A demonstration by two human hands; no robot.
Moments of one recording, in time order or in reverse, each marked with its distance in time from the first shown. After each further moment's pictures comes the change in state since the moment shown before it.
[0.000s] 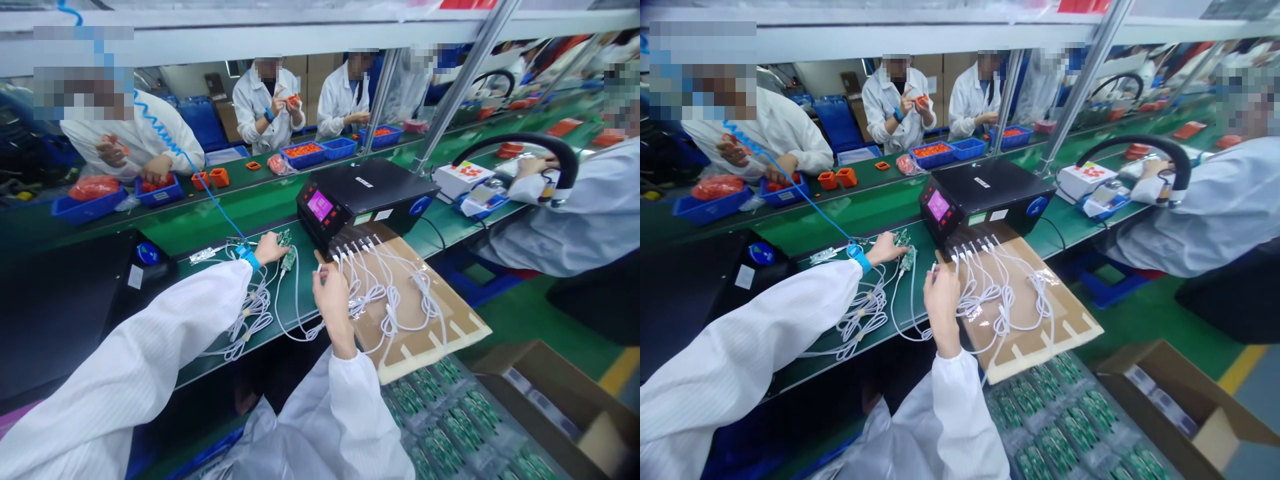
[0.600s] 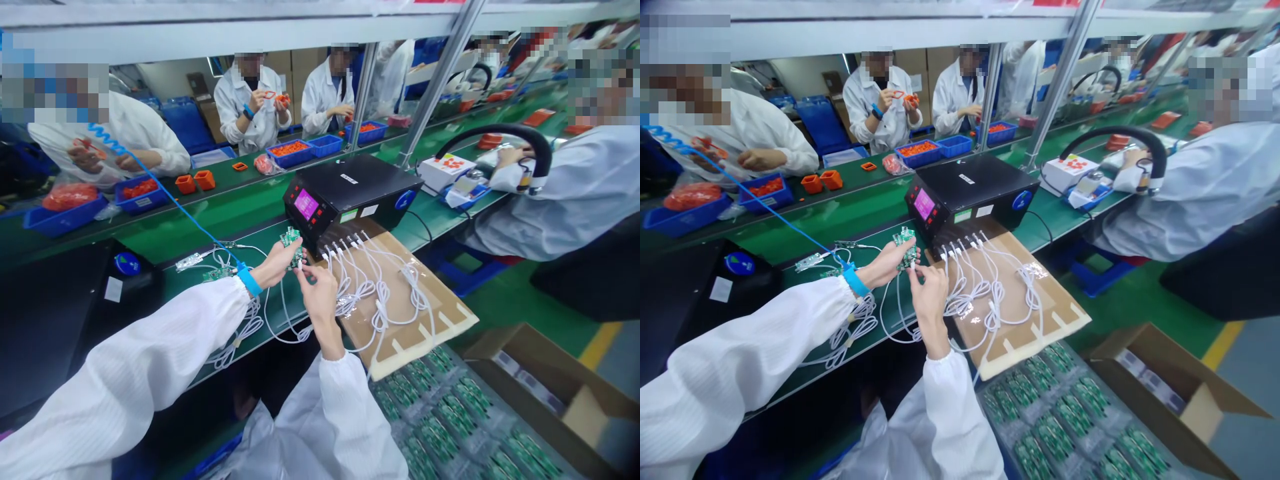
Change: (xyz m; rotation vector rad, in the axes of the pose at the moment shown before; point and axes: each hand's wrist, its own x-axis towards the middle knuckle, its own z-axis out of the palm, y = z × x) left_hand -0.063 0.047 0.048 -0.688 -0.263 -0.146; right_hand -0.002 0.000 0.005 0.209 0.137 -0.116
